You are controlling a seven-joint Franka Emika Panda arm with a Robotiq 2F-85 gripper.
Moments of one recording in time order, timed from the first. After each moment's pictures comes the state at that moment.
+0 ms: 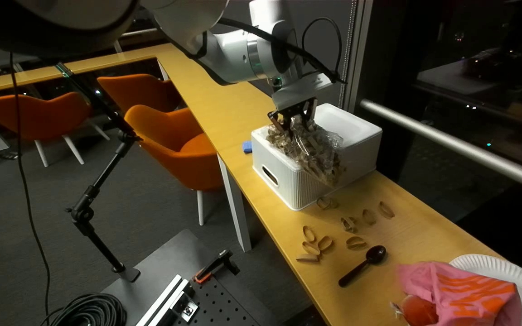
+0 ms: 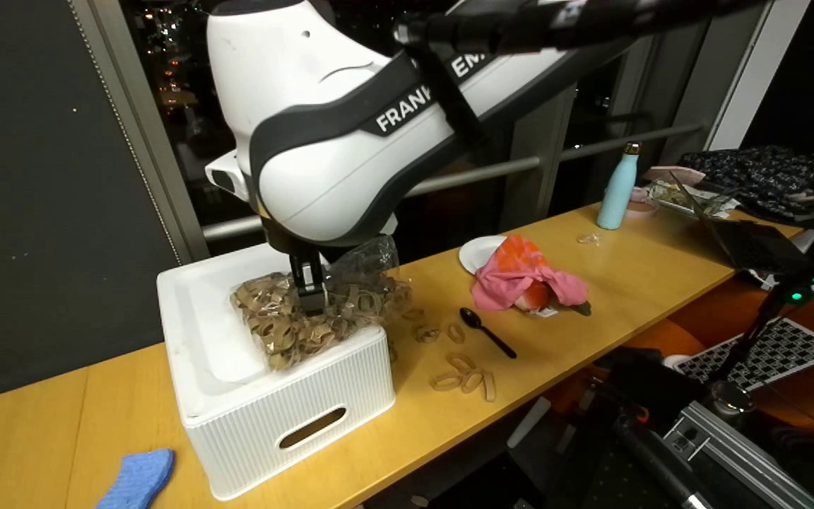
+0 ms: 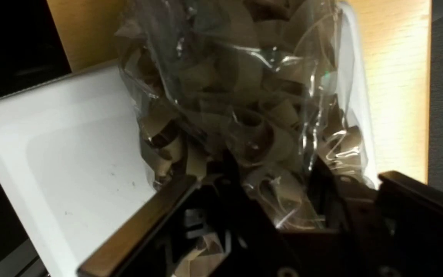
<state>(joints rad) 0.15 0.49 0.16 -1.69 -0.33 2.32 -0.58</state>
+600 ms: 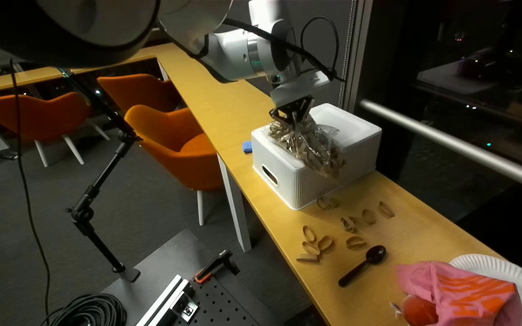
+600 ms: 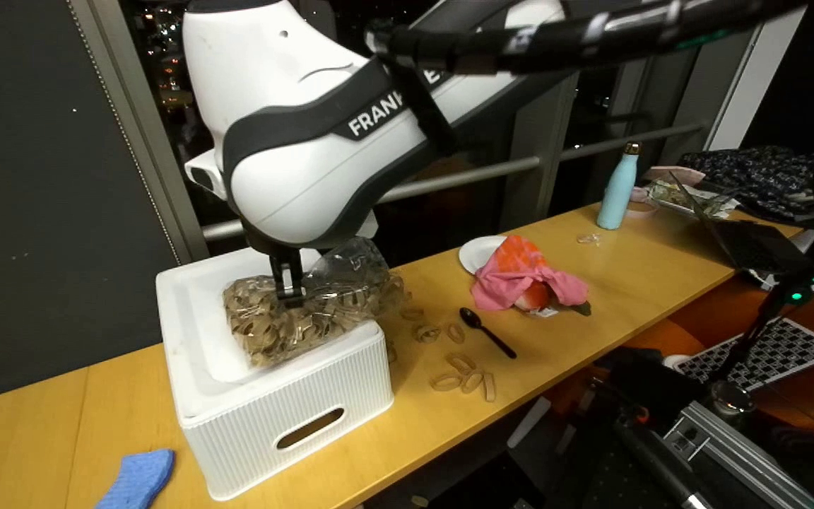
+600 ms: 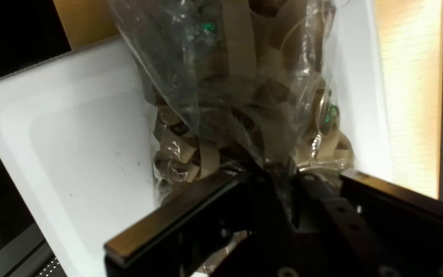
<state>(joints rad) 0.17 0.54 0.17 -1.62 -0.33 2.32 -0.55</state>
